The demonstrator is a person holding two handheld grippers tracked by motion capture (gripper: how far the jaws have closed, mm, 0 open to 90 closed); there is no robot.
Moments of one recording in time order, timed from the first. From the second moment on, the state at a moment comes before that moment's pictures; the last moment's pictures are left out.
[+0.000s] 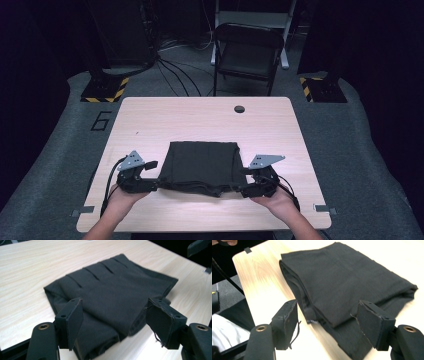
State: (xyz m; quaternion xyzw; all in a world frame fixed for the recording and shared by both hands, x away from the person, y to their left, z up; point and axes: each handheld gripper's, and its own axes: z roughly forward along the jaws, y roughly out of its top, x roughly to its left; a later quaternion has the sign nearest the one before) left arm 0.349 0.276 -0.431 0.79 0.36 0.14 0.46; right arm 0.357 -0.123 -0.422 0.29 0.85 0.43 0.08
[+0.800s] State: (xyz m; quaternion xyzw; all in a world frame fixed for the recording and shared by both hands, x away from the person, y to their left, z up) left arm 0.336 0.298 -0.475 0.80 0.38 0.15 0.44; right arm 0.355 -0.150 -0.468 0.34 0.84 0.41 0.08
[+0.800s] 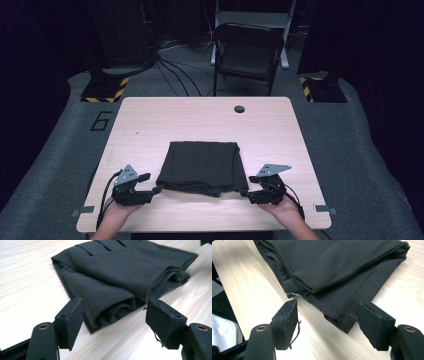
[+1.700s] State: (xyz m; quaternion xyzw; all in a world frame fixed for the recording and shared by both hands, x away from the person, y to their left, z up) left arm 0.350 0.289 -0.493 0.82 0.37 0.14 0.42; right arm 0.354 -0.150 -0.495 0.34 0.86 0.37 0.08
